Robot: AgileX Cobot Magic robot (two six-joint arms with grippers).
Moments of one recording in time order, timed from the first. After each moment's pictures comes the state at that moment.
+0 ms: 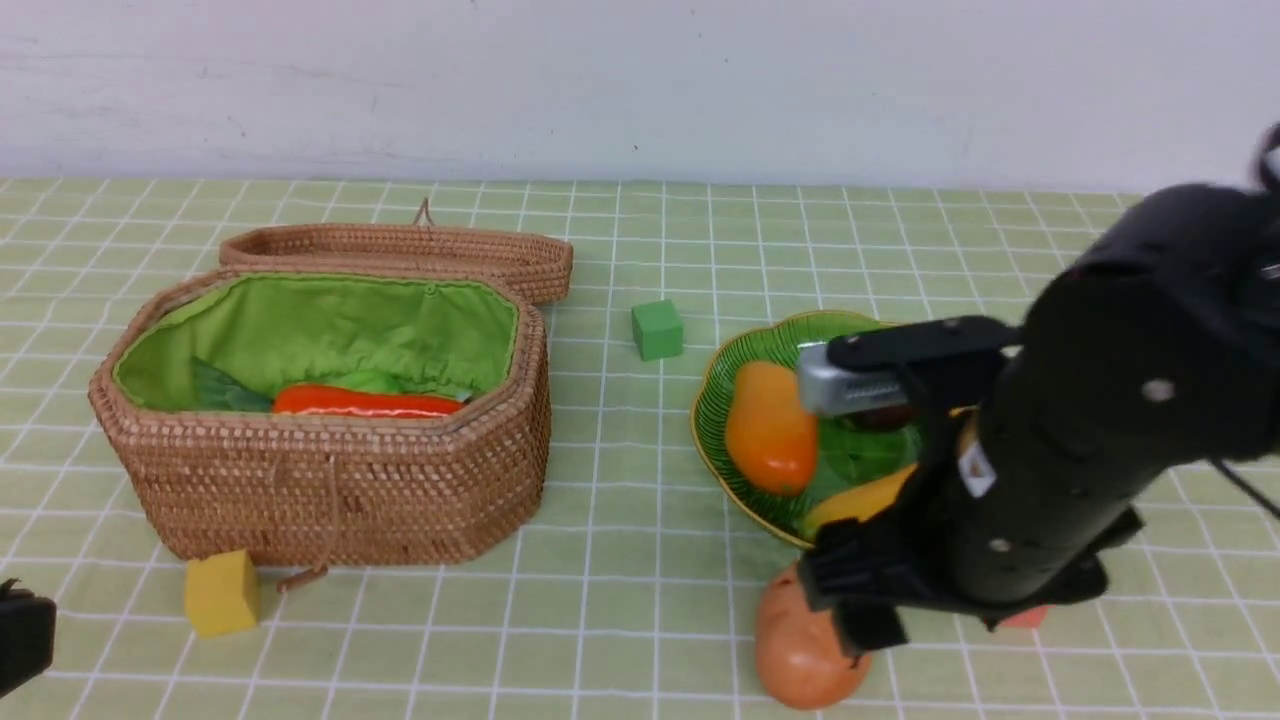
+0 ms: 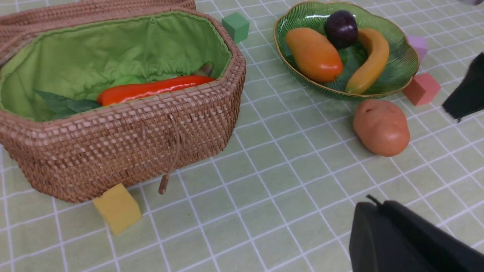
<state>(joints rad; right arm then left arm) 0.70 1.52 -1.17 -0.05 1.03 0.55 -0.21 0.43 -0.77 -0.34 0.92 0.21</state>
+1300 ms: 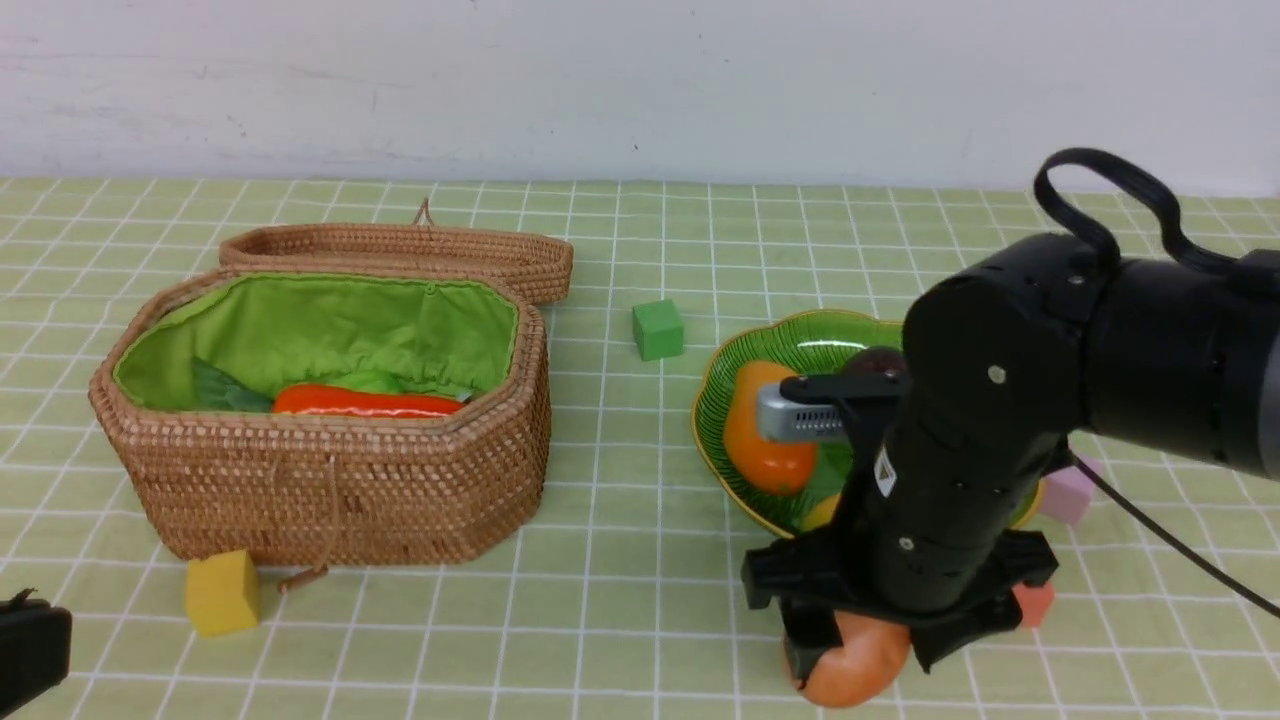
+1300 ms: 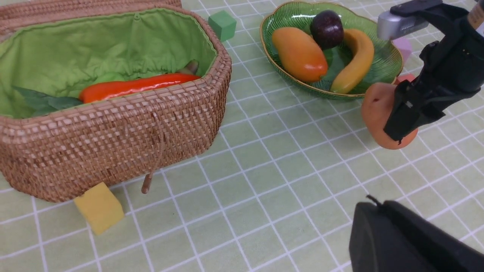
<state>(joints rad) 0.64 1.69 -1.22 0.09 1.02 0.53 -0.21 0.43 -0.77 -0.37 0.93 0.22</state>
